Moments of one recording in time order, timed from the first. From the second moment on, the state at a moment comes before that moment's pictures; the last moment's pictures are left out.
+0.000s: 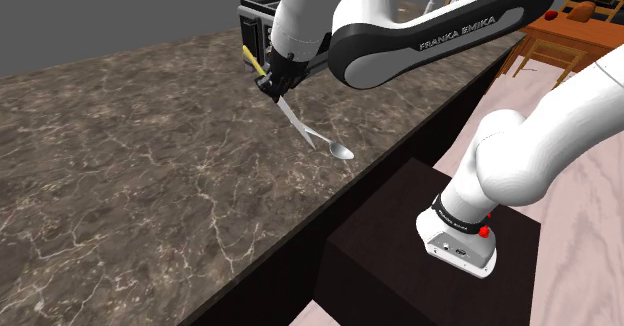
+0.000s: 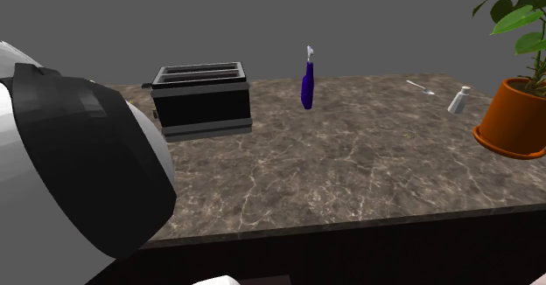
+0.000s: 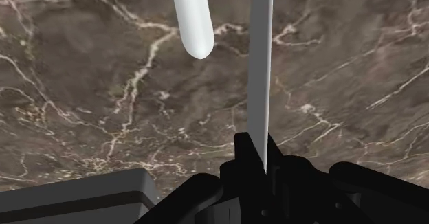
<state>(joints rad) 0.23 -0.36 0.26 -2.36 -0.32 2.32 0.88</state>
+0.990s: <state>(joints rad) 0.24 -0.39 0.25 -2.26 -0.28 2.20 0.82</state>
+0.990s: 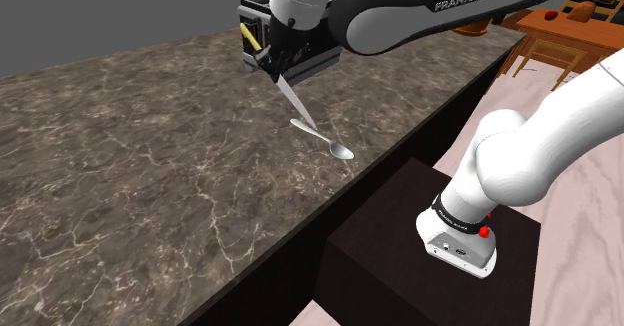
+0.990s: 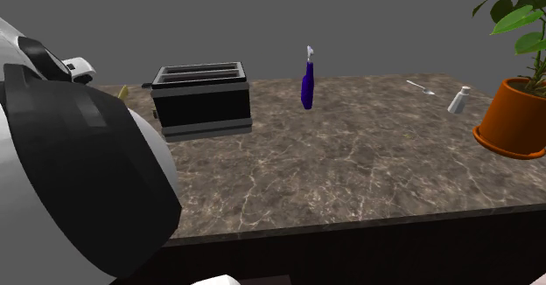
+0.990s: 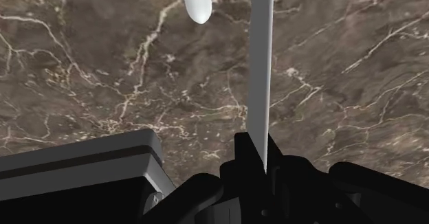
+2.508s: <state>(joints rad) 0.25 -0.37 0.24 -1.93 -0.25 1.90 0.74</state>
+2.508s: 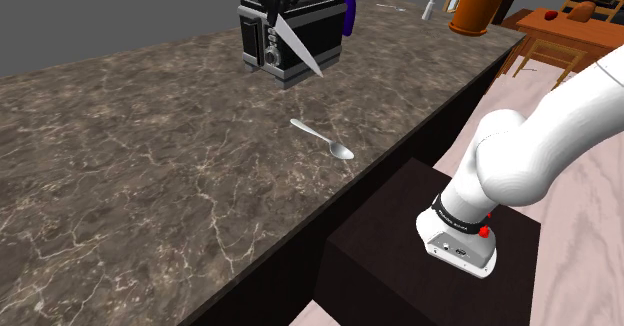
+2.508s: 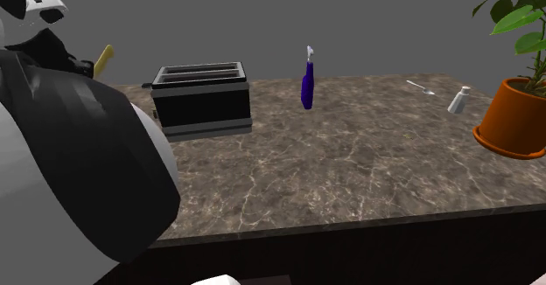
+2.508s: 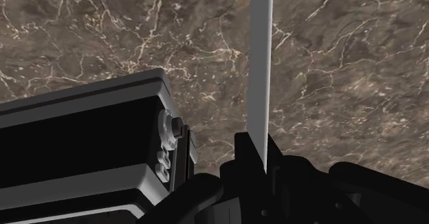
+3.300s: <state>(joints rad) 0.24 -0.36 0.23 -1.78 -0.24 1.77 0.69</state>
